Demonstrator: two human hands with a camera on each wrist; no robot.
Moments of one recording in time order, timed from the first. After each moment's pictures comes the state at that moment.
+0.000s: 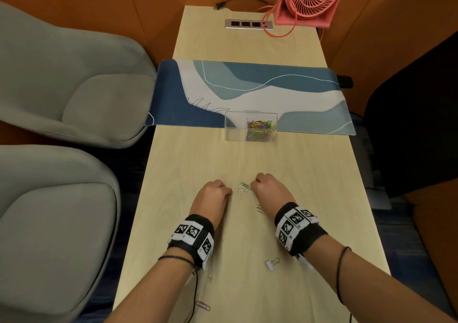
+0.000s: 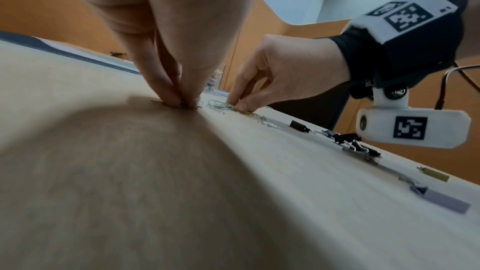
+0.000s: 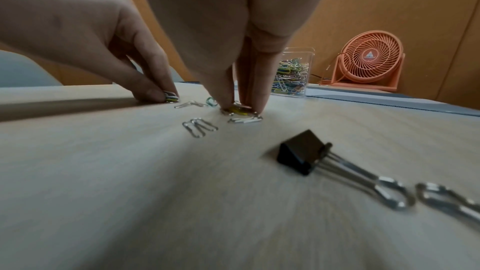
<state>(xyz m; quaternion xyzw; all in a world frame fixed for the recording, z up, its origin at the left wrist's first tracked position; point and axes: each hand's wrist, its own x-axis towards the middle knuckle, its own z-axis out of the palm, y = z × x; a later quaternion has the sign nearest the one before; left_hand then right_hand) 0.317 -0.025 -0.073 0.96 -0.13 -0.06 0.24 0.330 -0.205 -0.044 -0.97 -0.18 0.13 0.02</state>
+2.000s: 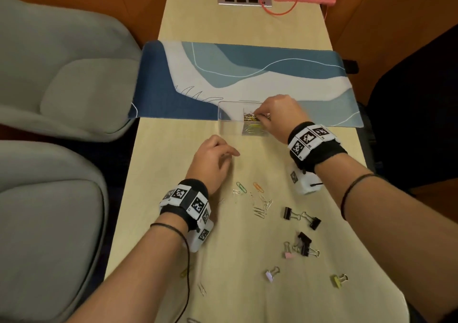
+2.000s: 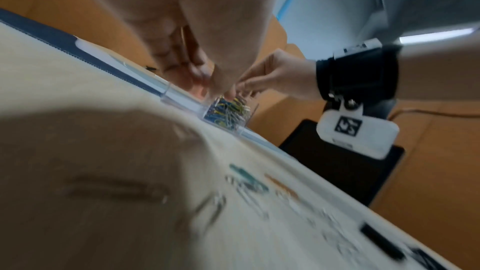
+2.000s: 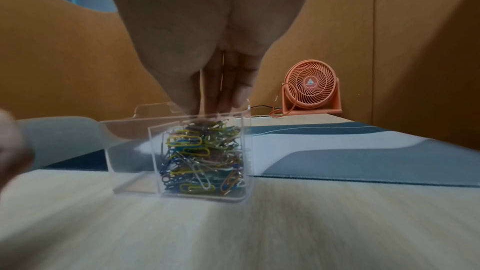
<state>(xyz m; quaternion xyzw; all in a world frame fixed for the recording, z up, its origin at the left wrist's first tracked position) 0.394 -0.036 -0.057 0.91 -0.14 0.02 0.40 0.483 -0.238 0.003 -0.98 -0.17 0.01 0.09</state>
